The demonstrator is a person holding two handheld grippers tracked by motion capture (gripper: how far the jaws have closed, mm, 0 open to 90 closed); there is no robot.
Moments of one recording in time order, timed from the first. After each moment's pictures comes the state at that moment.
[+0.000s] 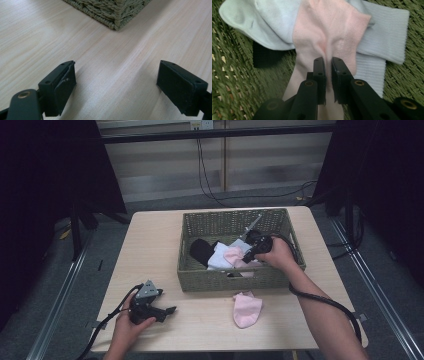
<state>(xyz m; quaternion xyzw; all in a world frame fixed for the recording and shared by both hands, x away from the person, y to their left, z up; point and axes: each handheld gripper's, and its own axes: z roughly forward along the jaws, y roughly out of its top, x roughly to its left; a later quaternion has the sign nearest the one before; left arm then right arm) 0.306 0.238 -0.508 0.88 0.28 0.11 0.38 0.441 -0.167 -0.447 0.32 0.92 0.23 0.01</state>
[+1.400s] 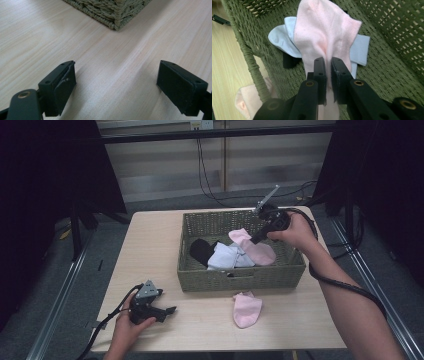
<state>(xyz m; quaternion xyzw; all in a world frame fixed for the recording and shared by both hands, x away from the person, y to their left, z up) 0.306 0.238 -0.508 0.88 0.28 0.11 0.38 0.436 -0.192 -0.346 0.31 0.91 0.26 0.02</state>
